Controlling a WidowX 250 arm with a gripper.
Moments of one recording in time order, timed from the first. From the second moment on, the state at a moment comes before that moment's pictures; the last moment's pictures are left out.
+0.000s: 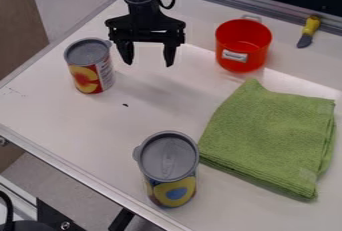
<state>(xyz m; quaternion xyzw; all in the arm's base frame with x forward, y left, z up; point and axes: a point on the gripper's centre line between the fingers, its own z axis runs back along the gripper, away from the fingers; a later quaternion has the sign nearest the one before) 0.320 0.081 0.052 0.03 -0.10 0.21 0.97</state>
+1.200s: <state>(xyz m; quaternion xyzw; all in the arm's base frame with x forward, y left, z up) 0.227 0.033 0.047 0.09 -0.06 0.54 0.84</state>
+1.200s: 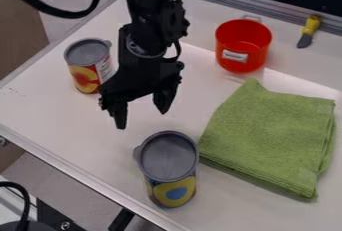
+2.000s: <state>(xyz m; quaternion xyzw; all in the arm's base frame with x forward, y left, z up) 0.191 0.016 0.037 0.03 -0.07 0.66 0.75</state>
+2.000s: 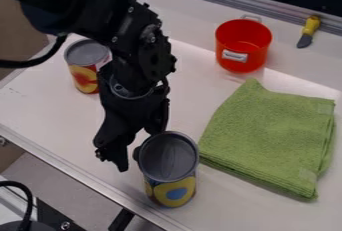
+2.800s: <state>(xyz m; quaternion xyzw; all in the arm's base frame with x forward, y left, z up) 0.193 -0.010 0.034 0.01 -0.08 0.69 0.72</state>
